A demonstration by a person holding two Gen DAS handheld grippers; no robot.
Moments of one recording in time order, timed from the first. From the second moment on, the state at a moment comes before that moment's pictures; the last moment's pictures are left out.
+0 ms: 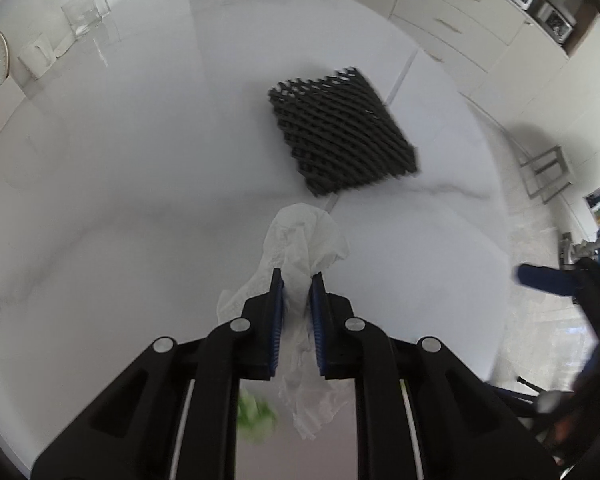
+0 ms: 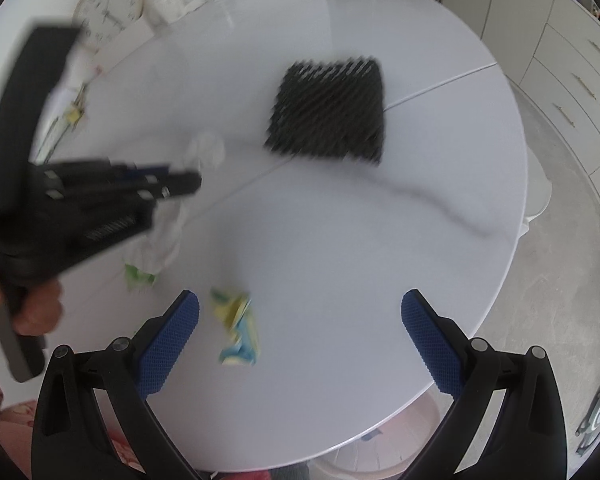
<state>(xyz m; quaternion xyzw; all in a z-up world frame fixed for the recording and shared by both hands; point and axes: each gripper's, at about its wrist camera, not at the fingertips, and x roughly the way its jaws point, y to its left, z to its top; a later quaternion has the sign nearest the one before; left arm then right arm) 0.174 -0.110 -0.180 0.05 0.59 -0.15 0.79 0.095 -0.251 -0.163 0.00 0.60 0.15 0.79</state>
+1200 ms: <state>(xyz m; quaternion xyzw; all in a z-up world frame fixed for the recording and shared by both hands) 0.055 -0.151 -0.152 0.10 0.58 -0.24 0.78 0.007 -0.273 -0.148 0.00 0.58 0.07 0.81</state>
